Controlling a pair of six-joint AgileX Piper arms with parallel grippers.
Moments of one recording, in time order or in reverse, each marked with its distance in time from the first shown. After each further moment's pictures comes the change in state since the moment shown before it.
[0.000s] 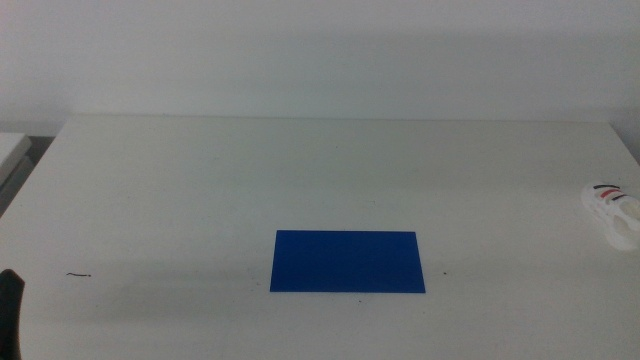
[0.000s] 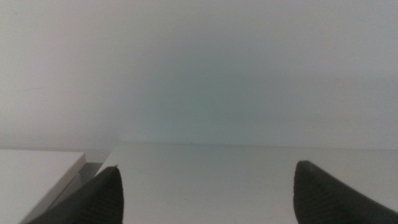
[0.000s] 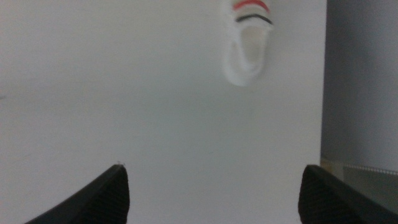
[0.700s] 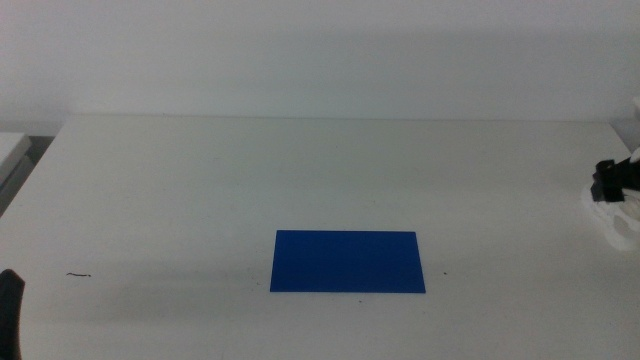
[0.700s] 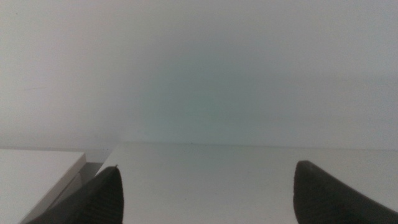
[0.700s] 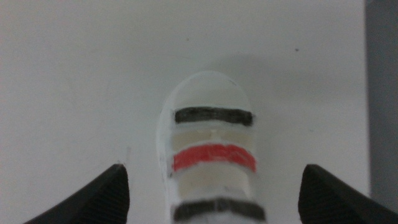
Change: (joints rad) left arm 0.000 0.000 0.000 0.000 0.000 0.000; right arm -0.069 0.662 -0.108 0.032 -0.580 -0.087
